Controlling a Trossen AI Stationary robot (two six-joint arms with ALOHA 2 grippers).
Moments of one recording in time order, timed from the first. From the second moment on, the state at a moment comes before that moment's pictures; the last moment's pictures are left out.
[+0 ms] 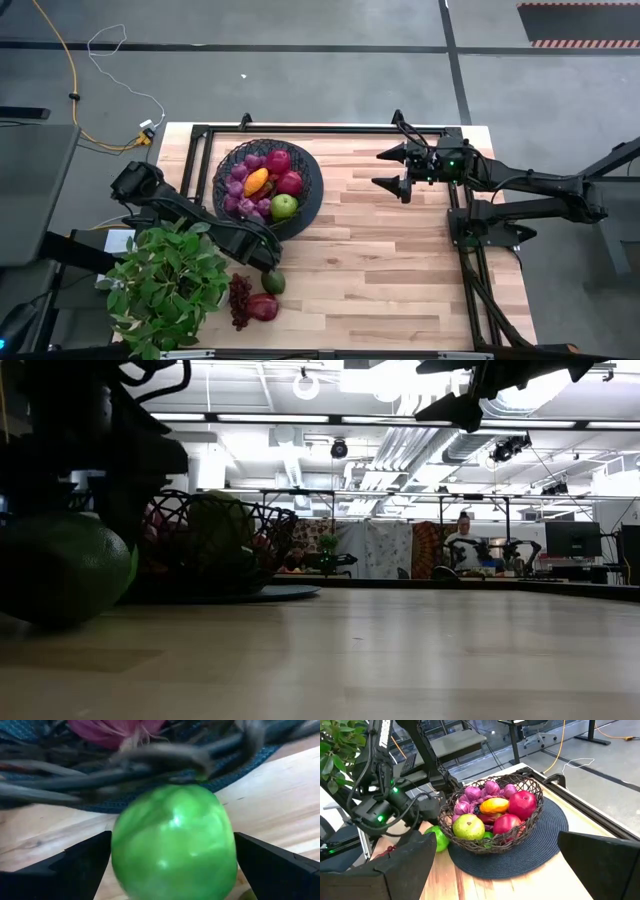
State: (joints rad) left arm -0.33 1.62 0.98 -0.99 -0.23 -1.70; right arm -0.26 0.86 0.73 -0.09 -0.10 0.26
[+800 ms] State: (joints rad) left arm -0.33 1.65 0.98 -0.91 -0.22 -1.65; right arm -0.26 0.86 0.73 -0.09 -0.10 0.26
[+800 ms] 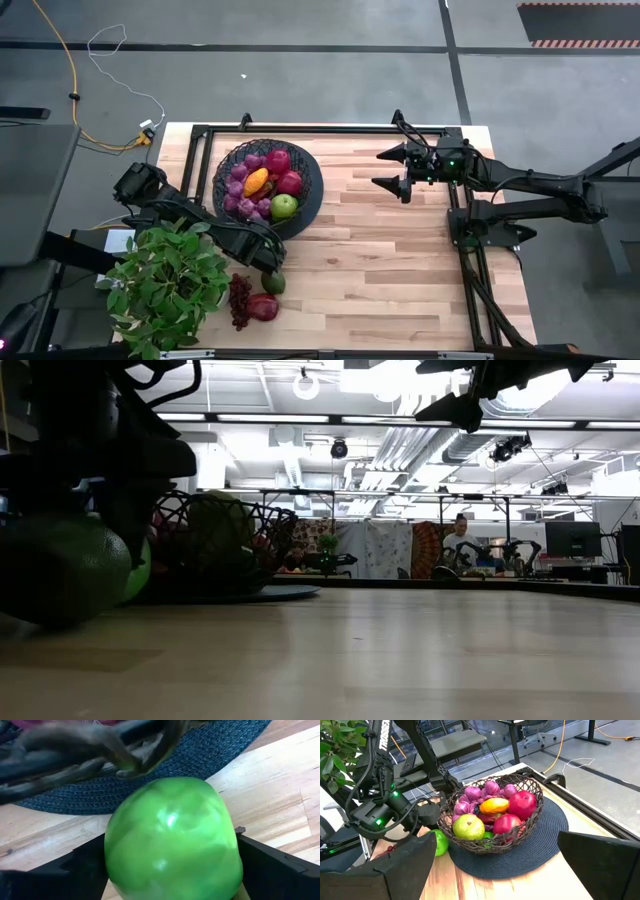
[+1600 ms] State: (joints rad) left arm -0.32 1.27 1.10 -0.61 -0.03 -0.92; right arm -0.26 0.86 0.73 -0.09 -0.10 0.26
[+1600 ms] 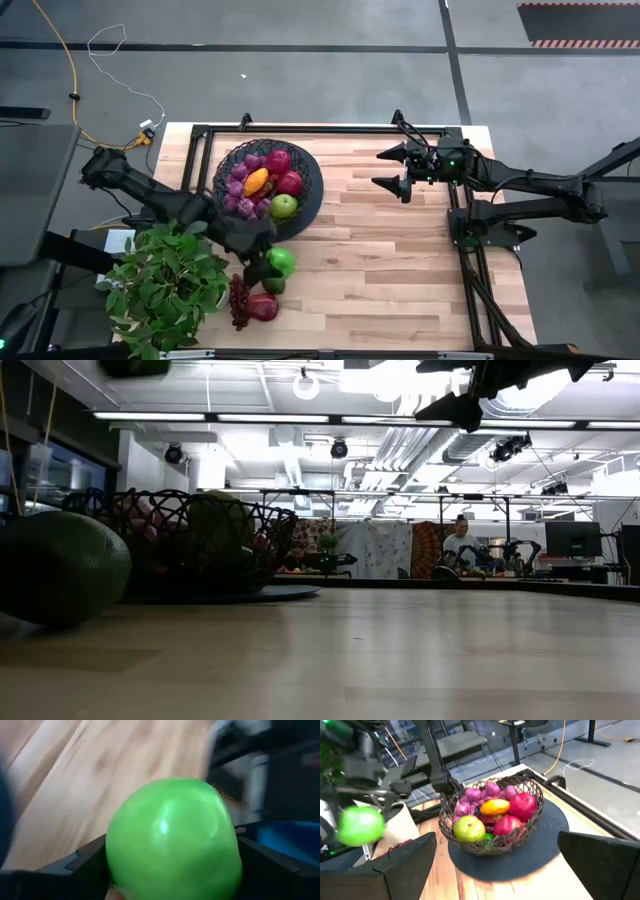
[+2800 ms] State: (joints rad) left arm 0.24 1.23 0.91 0.32 0.02 -0.36; right arm -0.26 0.88 0.73 0.25 -0.18 0.23
